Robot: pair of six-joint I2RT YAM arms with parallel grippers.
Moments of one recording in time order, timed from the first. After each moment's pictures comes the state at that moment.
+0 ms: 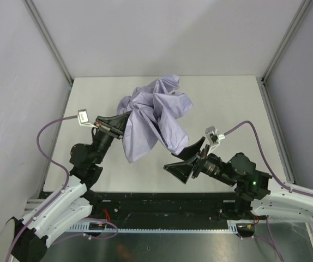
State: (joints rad) left arm -0.53 0.71 0.46 0.74 0.04 -0.99; right arm 1.24 0.69 0.62 0.30 0.10 0.64
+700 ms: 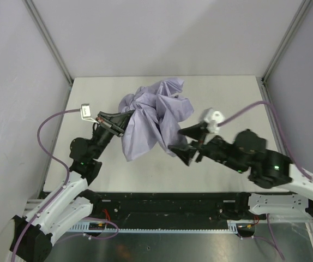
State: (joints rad) left arm -0.44 0.77 0.50 0.73 0.21 -1.00; right arm 1.27 0.85 1.23 -0.37 0.24 0.07
